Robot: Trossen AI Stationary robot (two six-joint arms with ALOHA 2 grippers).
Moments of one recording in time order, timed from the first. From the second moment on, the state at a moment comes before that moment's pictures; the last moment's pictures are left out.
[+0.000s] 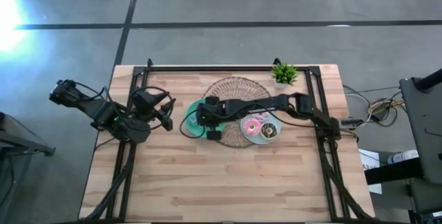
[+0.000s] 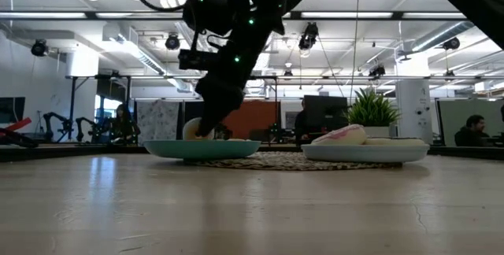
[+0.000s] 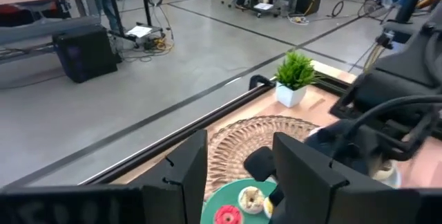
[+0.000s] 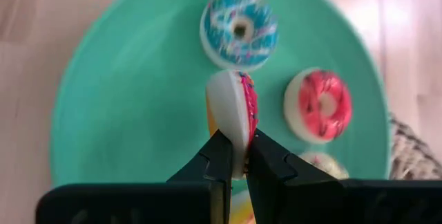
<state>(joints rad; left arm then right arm) -0.47 0.97 1.11 -0.87 -1.19 -0.79 -0.05 2.28 1.84 -0.60 0.19 -0.18</state>
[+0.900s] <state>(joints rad) -0.50 0.84 0.98 -0.91 -1.23 -0.89 -0.04 2.31 1.89 -0.73 0.12 -0.16</state>
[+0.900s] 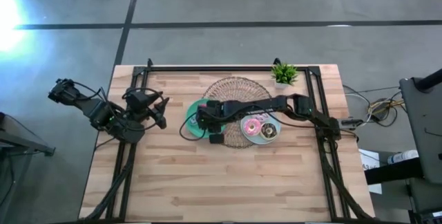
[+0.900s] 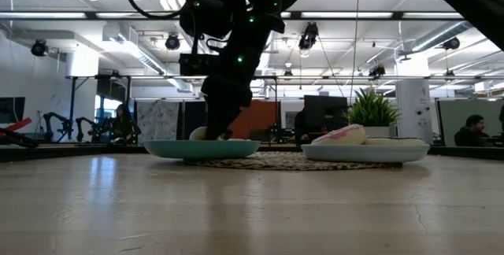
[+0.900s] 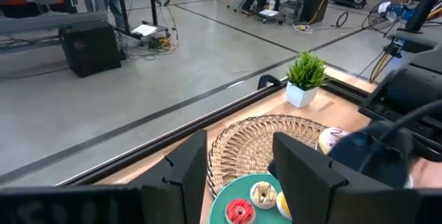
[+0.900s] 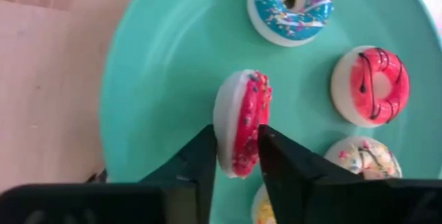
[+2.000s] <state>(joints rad) -0.50 0.81 0.94 -0.86 -1.14 -0.92 -0.06 1.64 1.34 -0.60 0.01 0.10</state>
